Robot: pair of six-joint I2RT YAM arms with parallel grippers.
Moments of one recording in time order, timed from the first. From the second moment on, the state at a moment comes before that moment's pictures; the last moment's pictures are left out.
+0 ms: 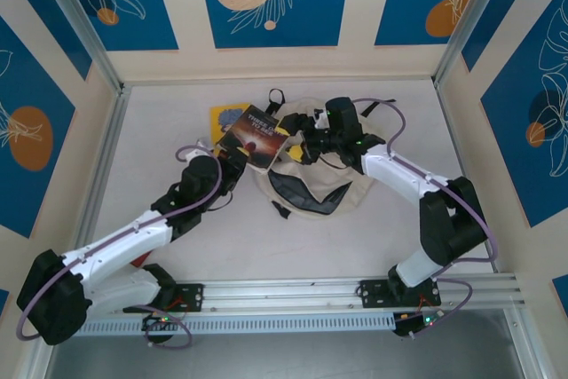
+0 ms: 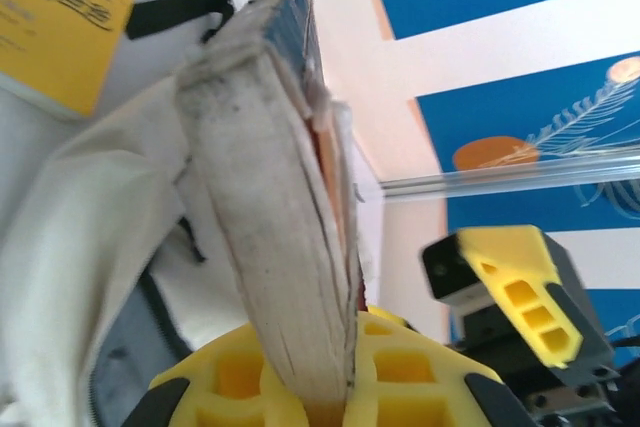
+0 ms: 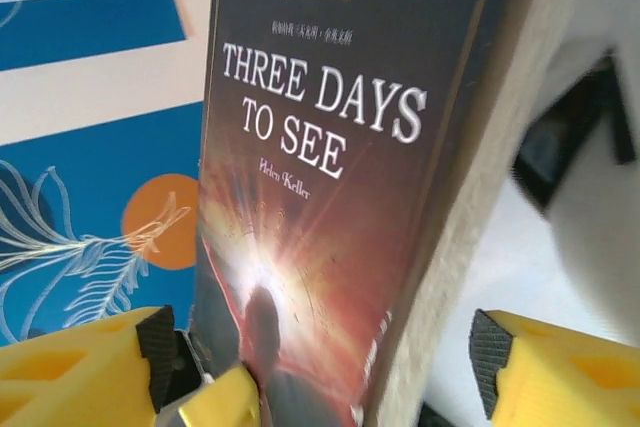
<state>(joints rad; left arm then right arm) -0.69 1.04 0.62 0.11 -0.19 -1.32 0.46 1.55 1.10 -0.12 -0.60 1.28</state>
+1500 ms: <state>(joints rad) -0.45 0.87 0.96 -0.75 0.01 -0.88 0.48 1.69 1.58 -0.91 -0.26 0.66</state>
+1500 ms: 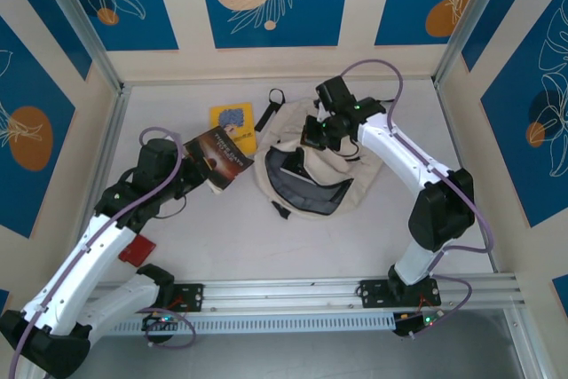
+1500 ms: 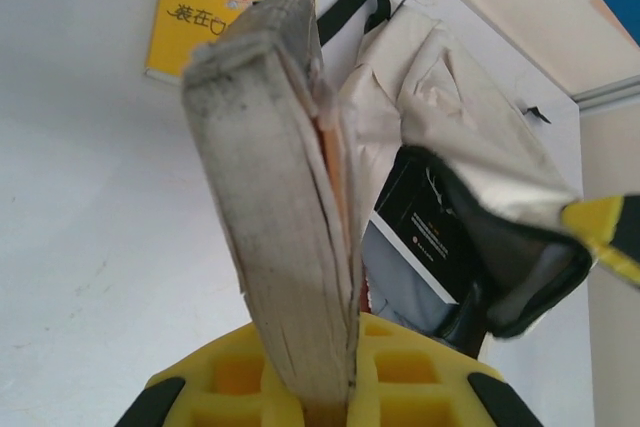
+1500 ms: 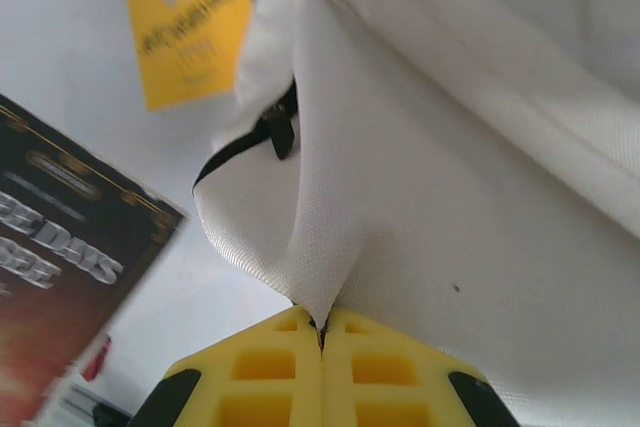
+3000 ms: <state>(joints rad) -0.73 1.30 0.75 0.04 0.13 -1.26 0.45 1.79 1.89 -0.98 -0.40 0.69</state>
